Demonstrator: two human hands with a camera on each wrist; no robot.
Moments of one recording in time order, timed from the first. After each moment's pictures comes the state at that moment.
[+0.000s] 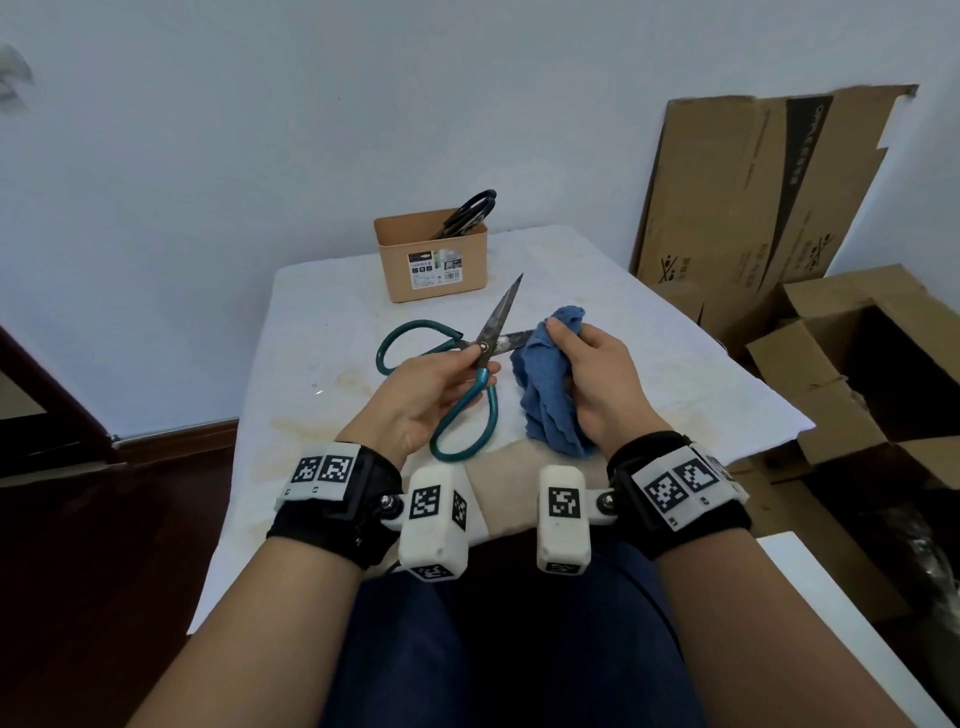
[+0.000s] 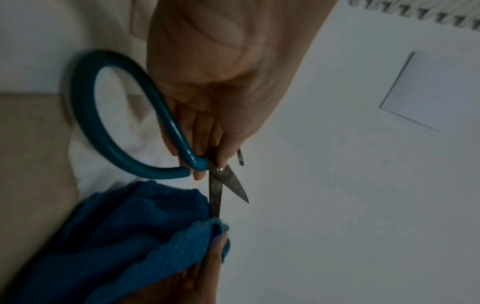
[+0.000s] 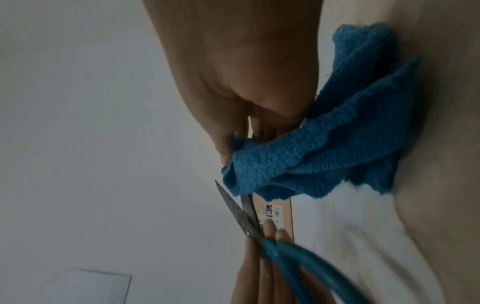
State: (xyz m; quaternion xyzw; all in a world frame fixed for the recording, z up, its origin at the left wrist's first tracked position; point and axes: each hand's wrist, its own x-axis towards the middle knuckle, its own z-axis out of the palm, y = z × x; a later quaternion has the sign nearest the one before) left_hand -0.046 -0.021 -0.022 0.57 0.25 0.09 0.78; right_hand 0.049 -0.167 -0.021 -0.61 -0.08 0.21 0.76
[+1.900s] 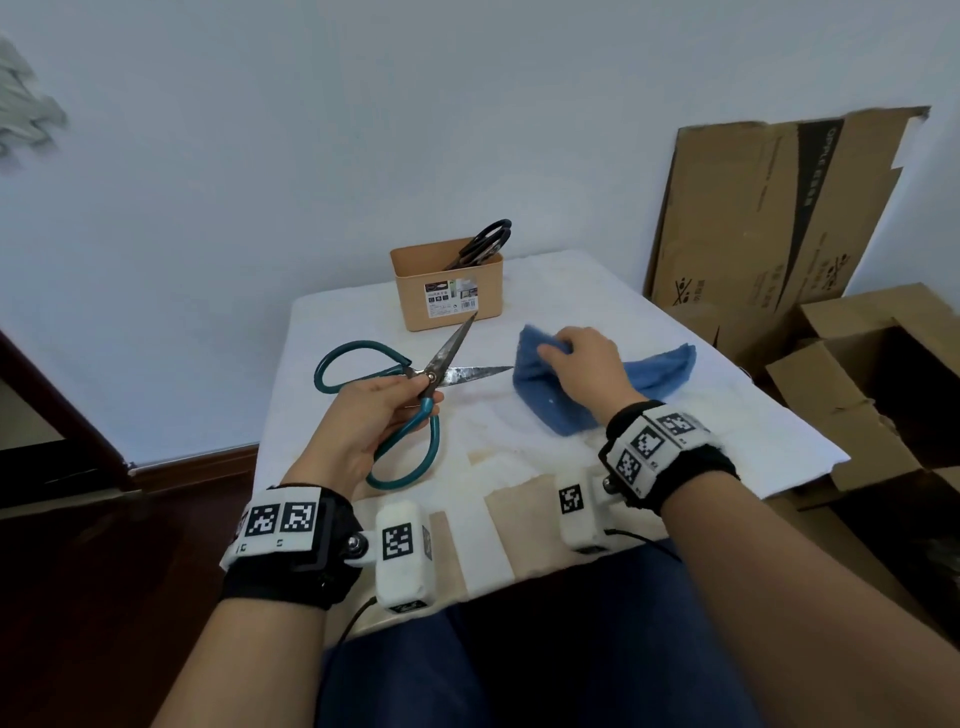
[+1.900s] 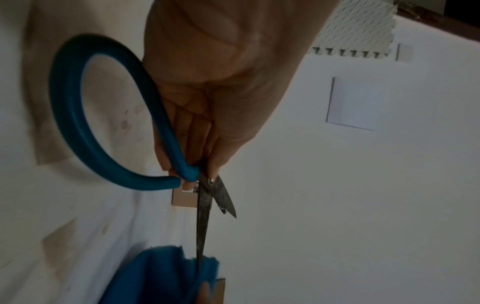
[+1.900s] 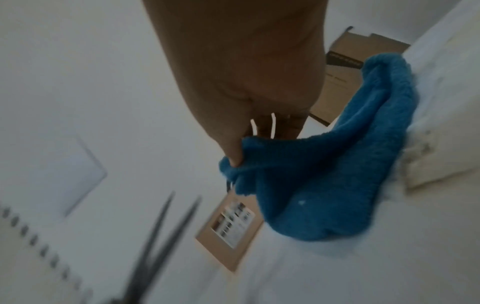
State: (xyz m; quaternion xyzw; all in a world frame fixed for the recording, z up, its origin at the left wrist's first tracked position) left_hand -0.076 0.040 -0.023 0.62 0.29 0.17 0.71; right_hand 0.107 -0.127 -0.026 -0.89 -0.27 0.01 0.38
